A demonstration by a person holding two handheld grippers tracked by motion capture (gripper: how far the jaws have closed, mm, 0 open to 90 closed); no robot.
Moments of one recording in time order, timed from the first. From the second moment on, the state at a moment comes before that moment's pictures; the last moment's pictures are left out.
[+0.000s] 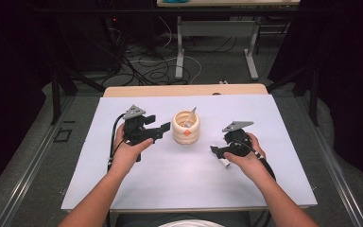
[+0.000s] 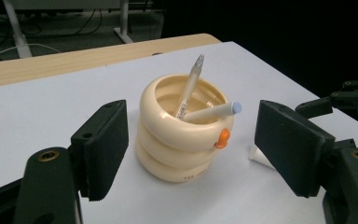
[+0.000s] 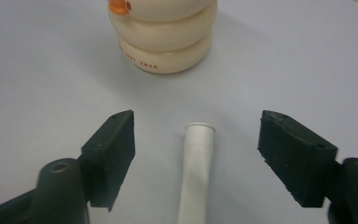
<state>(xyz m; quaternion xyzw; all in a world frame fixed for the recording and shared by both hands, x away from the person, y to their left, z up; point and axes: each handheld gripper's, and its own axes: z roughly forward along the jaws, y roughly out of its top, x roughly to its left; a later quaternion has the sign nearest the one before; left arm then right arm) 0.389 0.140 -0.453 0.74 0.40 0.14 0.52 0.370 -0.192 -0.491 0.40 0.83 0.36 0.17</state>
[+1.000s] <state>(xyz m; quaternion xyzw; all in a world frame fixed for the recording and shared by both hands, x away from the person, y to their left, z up) 0.377 0.161 -0.497 0.73 0.44 0.11 0.51 0.365 -0.198 -0.519 0.41 0.84 0.30 0.17</state>
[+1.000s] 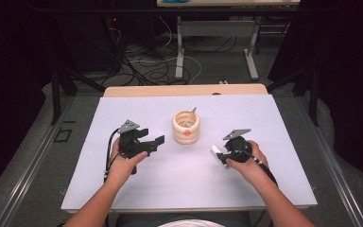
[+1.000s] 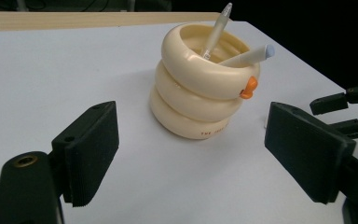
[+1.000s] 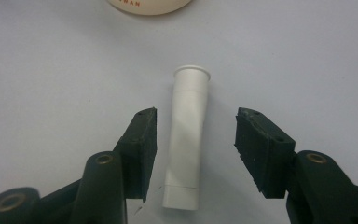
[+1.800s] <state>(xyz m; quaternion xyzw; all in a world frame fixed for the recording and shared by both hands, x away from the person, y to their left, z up) 0.378 0.170 -0.501 0.73 0.45 0.11 0.51 0.364 -0.201 -0.533 0.47 0.83 0.28 0.11</state>
